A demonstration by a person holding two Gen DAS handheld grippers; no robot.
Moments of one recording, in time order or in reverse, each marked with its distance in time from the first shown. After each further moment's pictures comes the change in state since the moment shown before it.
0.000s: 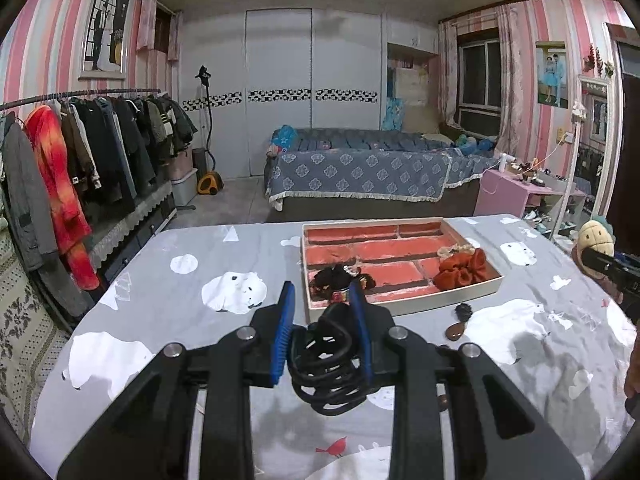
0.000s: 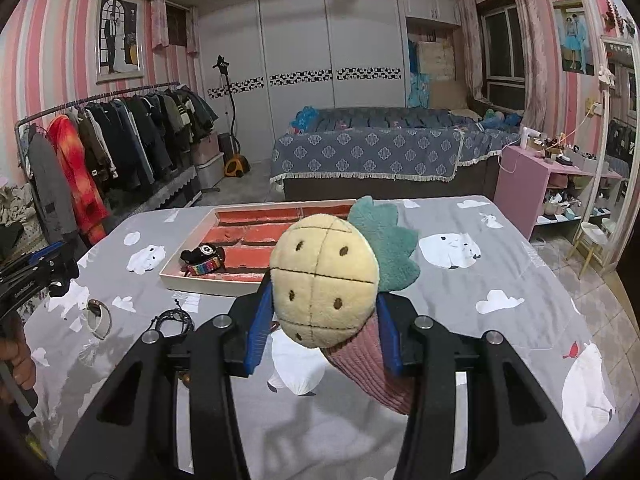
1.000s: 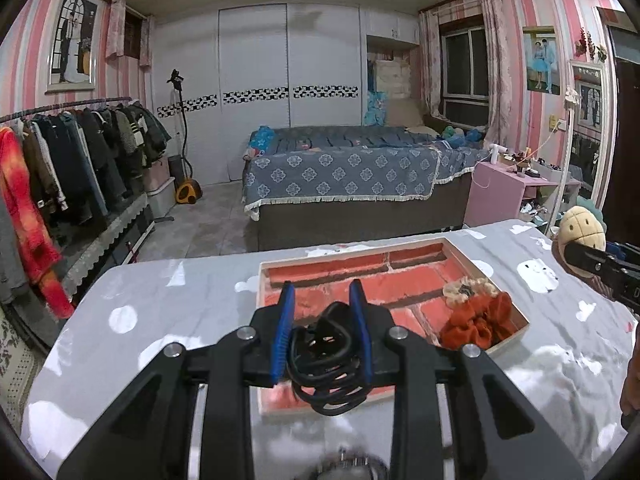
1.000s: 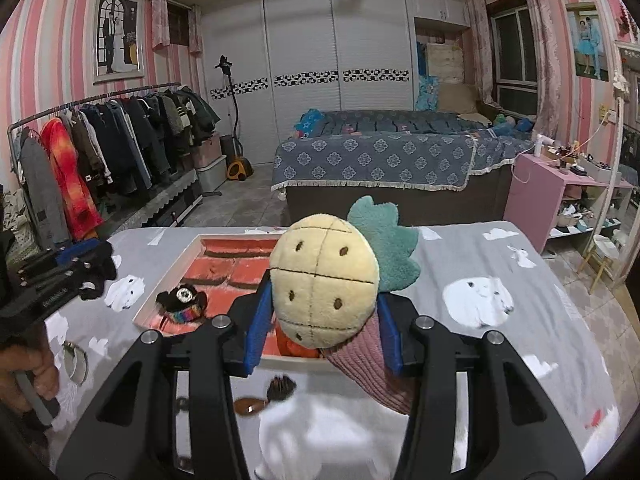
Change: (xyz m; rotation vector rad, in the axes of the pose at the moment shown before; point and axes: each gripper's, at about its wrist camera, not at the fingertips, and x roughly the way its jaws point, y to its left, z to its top) left arm 0.144 -0.040 0.058 0.063 0.009 -0.045; right arm 0.119 0.001 0.060 -0.016 0.006 0.020
